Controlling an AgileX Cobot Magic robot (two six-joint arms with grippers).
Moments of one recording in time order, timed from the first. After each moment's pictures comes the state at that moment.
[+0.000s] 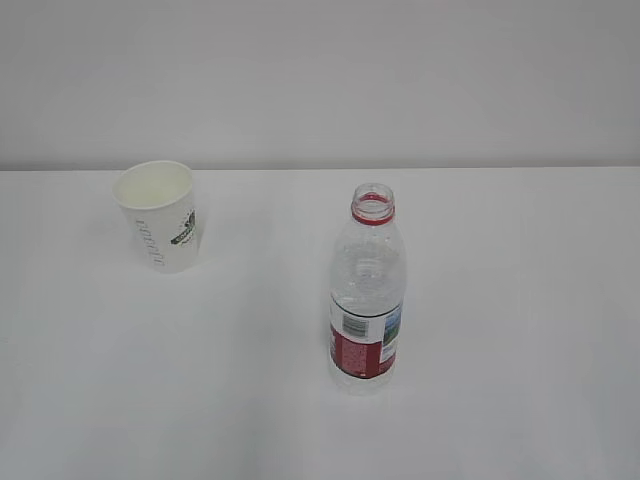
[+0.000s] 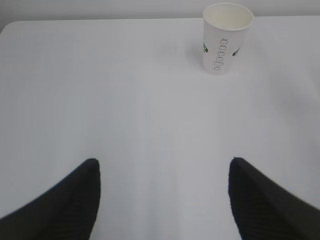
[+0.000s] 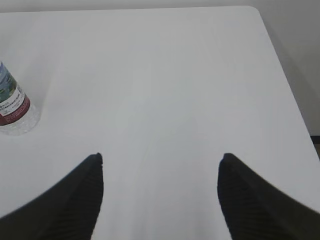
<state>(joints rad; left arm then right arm) 0.00 0.00 -0.53 -0.04 1.09 0.00 0.01 -0.01 -0.50 0.00 1.14 0.00</state>
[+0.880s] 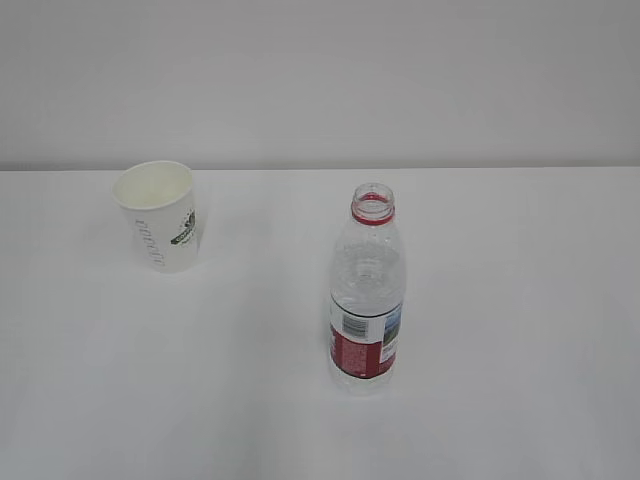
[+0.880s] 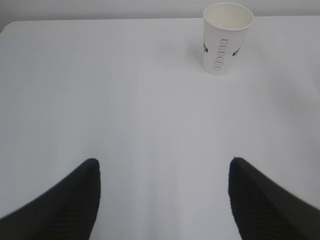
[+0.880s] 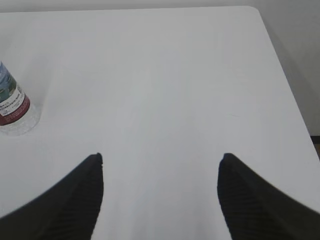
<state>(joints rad) 0.00 0.00 -0.53 -0.04 1.09 0.00 0.01 -0.01 -0.50 0.00 1.14 0.00</state>
